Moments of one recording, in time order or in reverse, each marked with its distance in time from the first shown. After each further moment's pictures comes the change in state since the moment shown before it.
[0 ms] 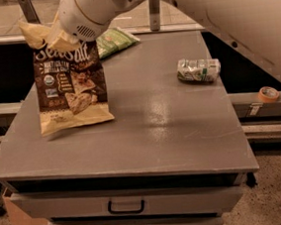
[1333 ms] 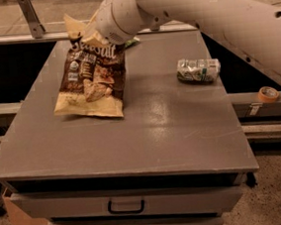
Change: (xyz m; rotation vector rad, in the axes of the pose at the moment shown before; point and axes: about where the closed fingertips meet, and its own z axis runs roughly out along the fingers) arm 0.086 -0.050 0.001 0.182 0.014 0.099
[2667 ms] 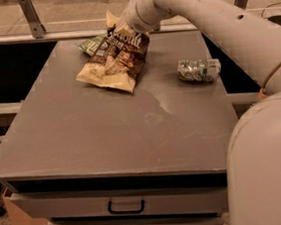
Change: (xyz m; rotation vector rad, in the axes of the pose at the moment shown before) arm 0.122 -0.106 0.039 0.101 0.164 0.031
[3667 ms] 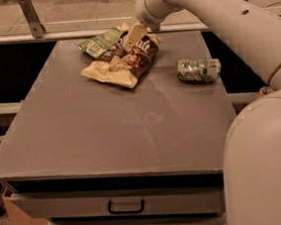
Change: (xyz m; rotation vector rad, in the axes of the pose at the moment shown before) arm 0.027 -0.029 -0.016 0.057 0.084 -0.012
